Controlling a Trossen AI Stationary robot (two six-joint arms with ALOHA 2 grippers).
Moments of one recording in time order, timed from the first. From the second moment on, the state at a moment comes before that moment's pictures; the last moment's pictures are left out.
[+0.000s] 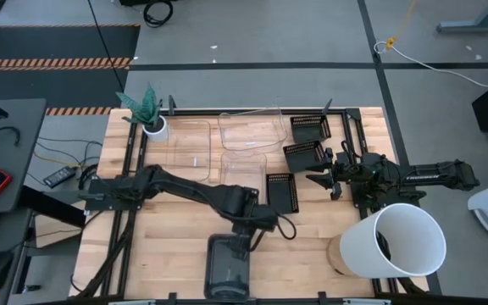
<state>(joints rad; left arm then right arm) -0.30 2.24 2.28 -1.38 -0.09 -0.04 -0.07 0.27 0.01 0.31 -0.03 0.29</state>
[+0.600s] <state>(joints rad) -0.24 2.26 2.10 -1.26 -0.04 -0.10 -0.07 0.27 0.01 0.31 -0.03 0.29</state>
